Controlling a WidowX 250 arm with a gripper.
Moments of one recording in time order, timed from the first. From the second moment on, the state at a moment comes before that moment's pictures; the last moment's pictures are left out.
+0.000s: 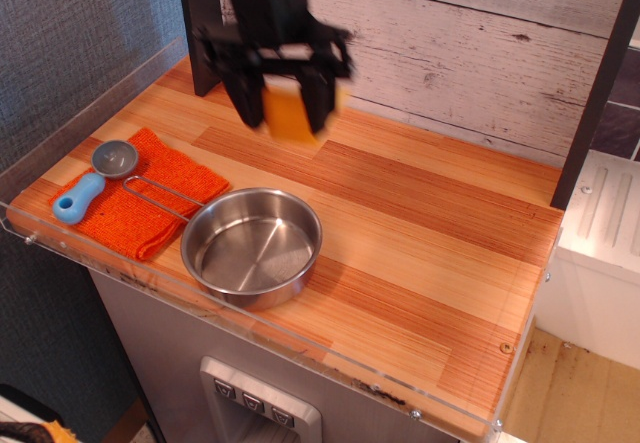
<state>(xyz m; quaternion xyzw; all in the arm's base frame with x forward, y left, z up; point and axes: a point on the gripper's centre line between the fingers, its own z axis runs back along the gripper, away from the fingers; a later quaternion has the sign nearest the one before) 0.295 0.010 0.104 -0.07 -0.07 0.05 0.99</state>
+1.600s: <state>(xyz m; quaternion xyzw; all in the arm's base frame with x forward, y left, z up) 0.232 -0.099 0.024 -0.04 -0.02 -0.04 1.00</state>
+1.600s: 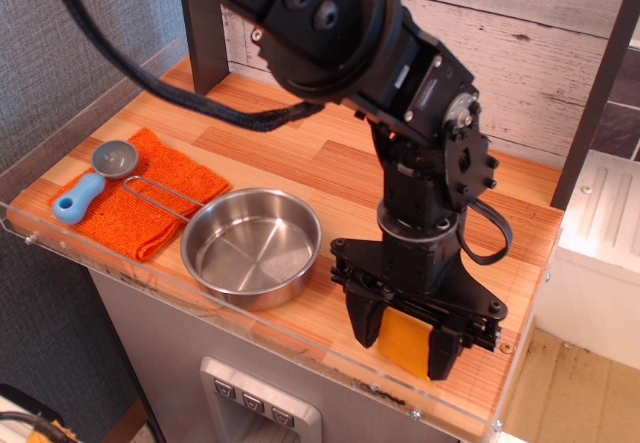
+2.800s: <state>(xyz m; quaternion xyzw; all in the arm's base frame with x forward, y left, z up) 0.326 0.077 0.127 -0.01 -0.07 0.02 1.00</state>
